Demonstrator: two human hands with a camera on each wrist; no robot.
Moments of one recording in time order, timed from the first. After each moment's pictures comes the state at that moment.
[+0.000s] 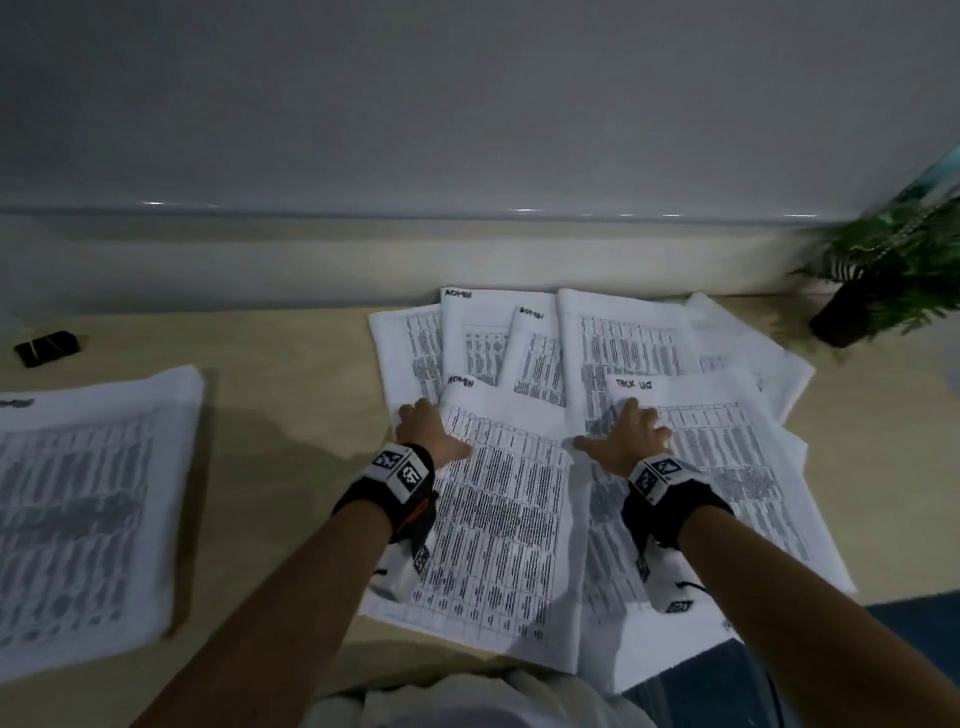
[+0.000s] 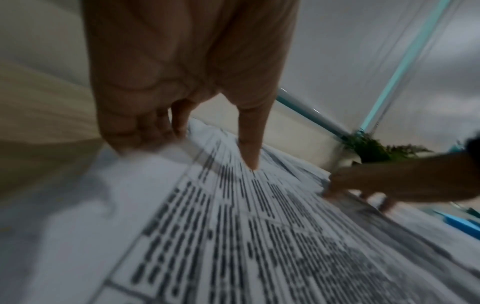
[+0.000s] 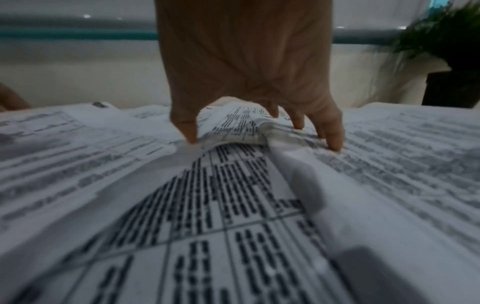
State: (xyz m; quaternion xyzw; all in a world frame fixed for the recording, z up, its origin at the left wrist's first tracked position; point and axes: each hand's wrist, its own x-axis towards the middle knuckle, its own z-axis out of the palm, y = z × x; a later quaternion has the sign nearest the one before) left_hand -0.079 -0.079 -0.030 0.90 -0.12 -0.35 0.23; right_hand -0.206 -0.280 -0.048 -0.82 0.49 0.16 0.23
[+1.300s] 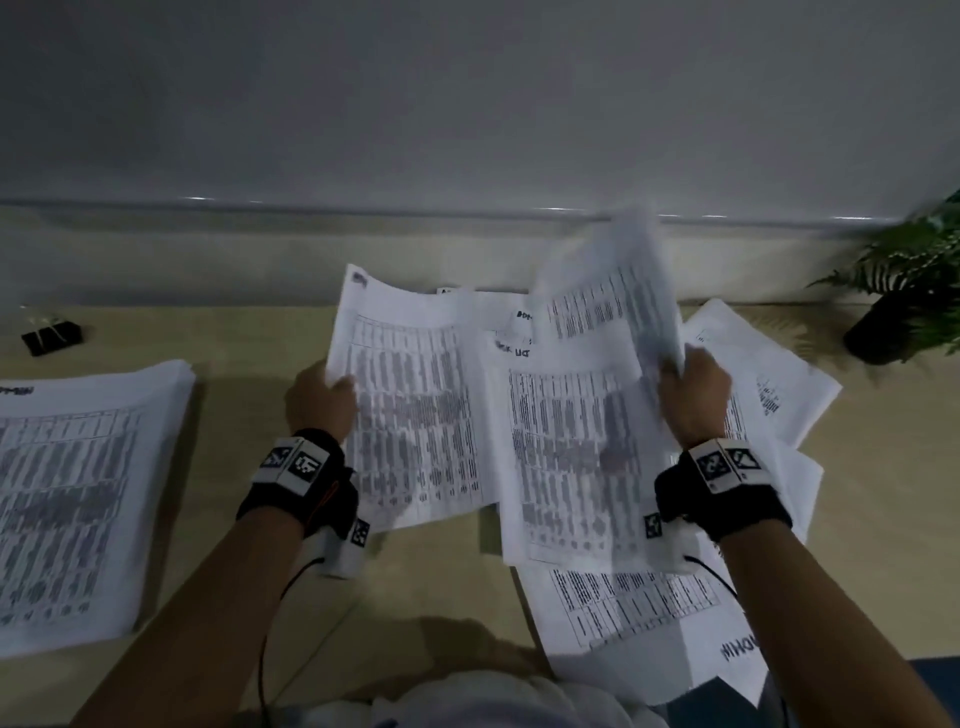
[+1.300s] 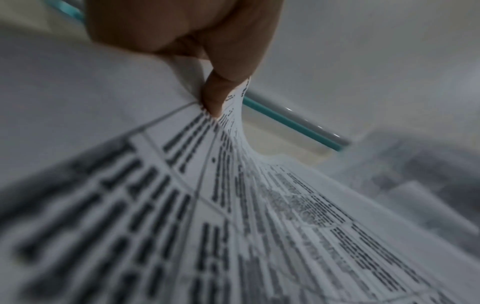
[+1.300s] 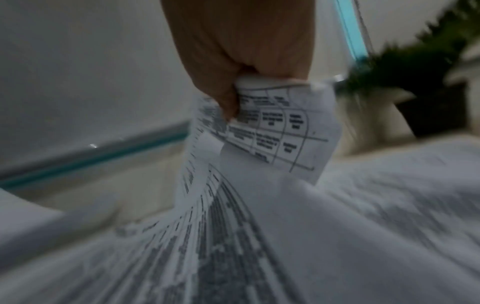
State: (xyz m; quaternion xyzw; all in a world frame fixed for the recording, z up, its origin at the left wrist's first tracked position) left_hand -0.037 -0.046 -0.016 0.92 0.04 -0.08 0.38; right_hand -0.197 -0.349 -0.003 -0.85 0.42 -0.19 0.24
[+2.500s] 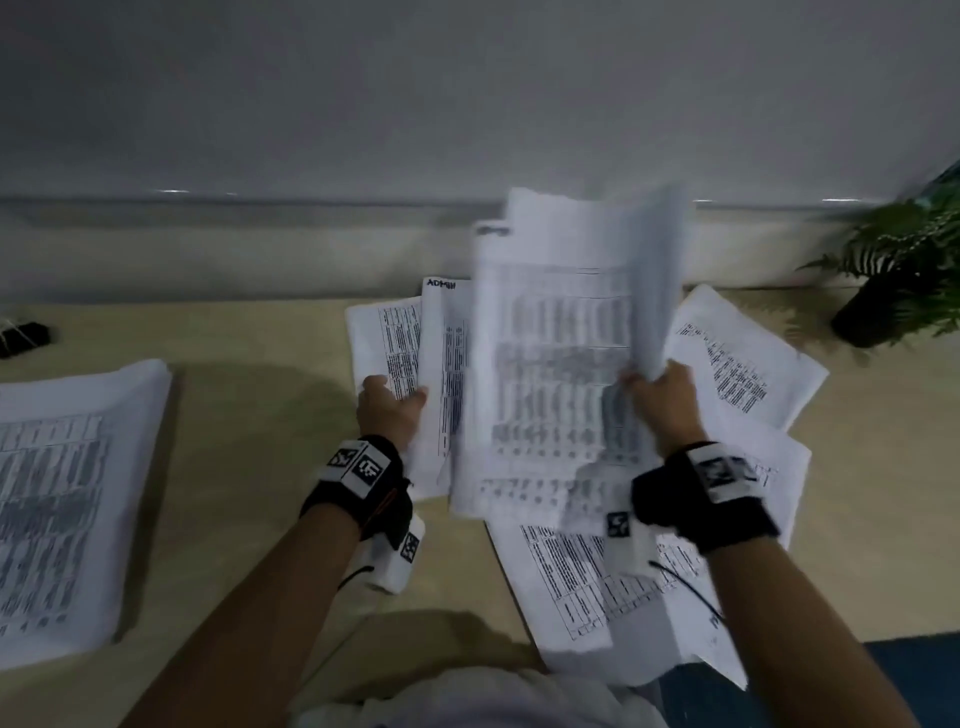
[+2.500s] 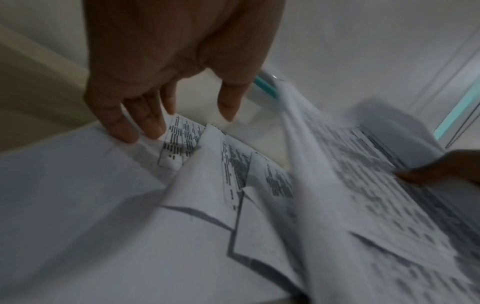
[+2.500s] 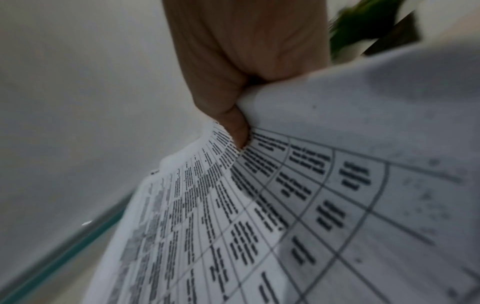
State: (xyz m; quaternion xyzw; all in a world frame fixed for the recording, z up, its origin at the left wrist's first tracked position) left_hand -0.064 -0.105 -0.052 0.87 0.07 -0.21 0.45; right_hand -0.198 -0.330 -0.006 -0.76 0.47 -0.13 0.43
